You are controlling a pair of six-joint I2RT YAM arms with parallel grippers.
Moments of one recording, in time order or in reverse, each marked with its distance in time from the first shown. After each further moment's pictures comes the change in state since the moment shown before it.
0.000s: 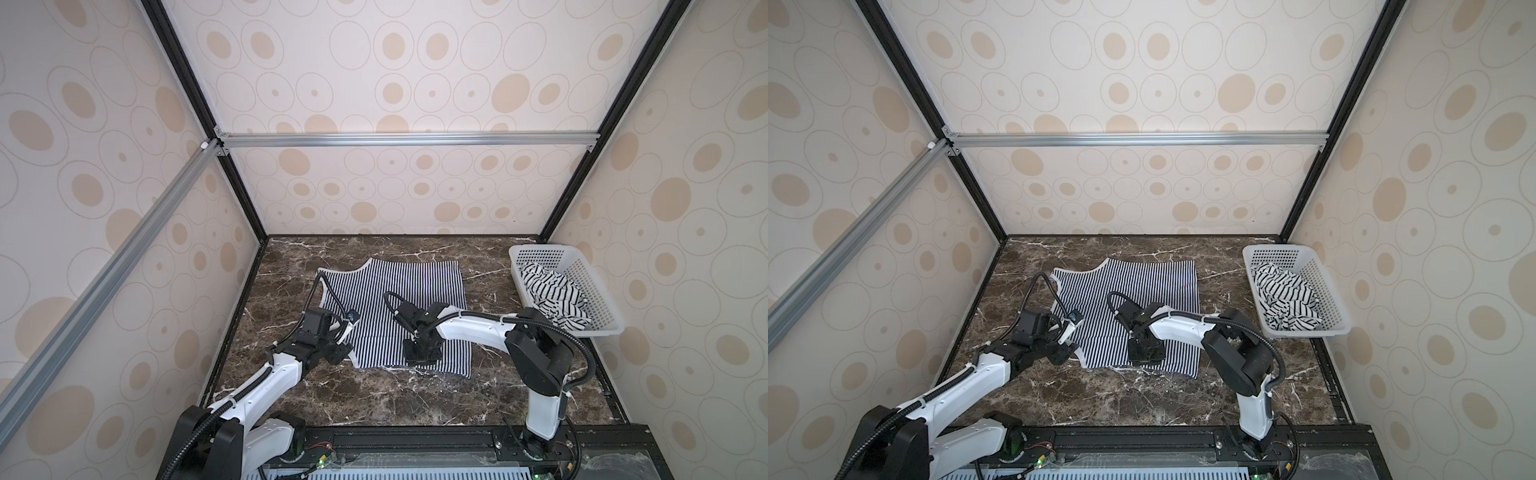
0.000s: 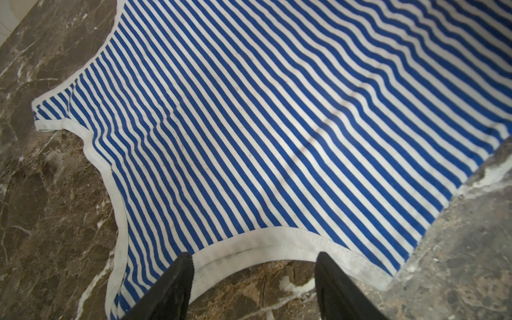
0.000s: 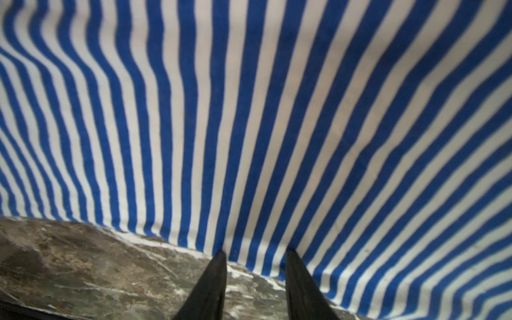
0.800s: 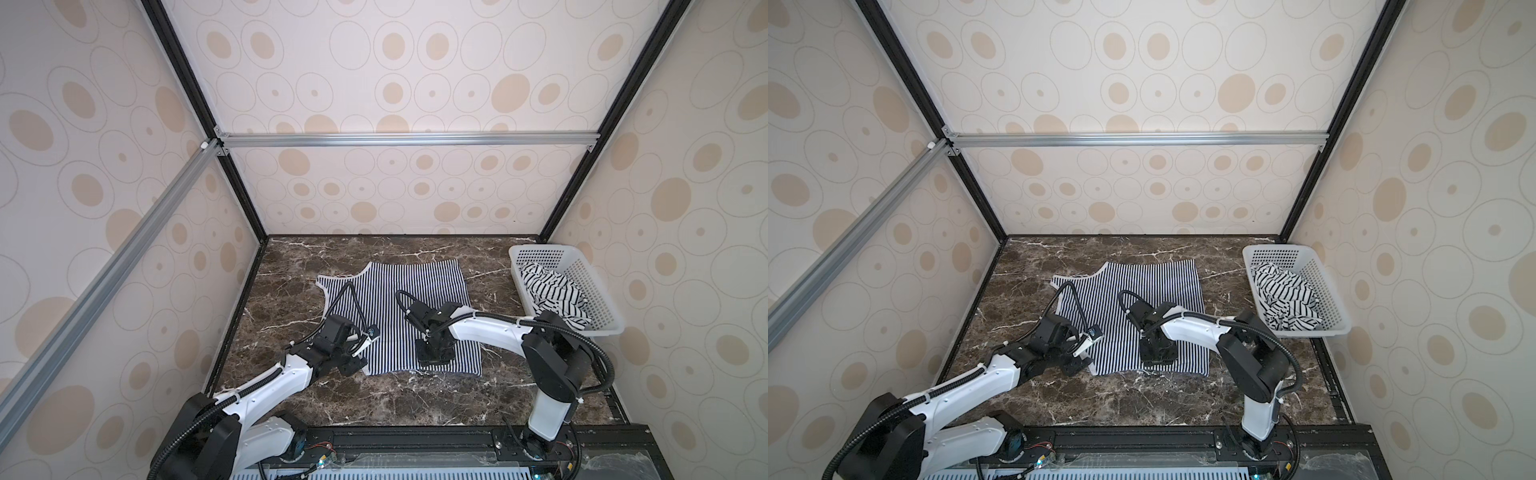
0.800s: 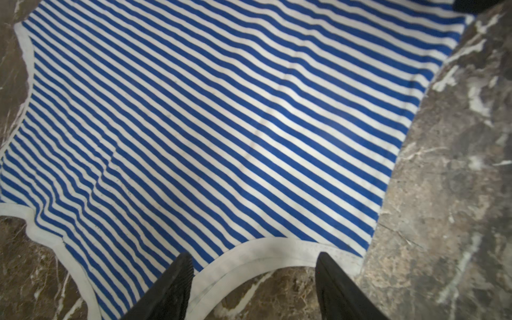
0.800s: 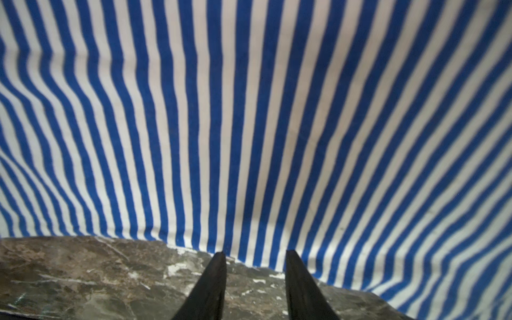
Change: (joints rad) left arm -0.222 0.030 0.000 -0.032 0.006 0.032; right arm -0.057 -0.122 -0.077 -0.060 0.056 -0.035
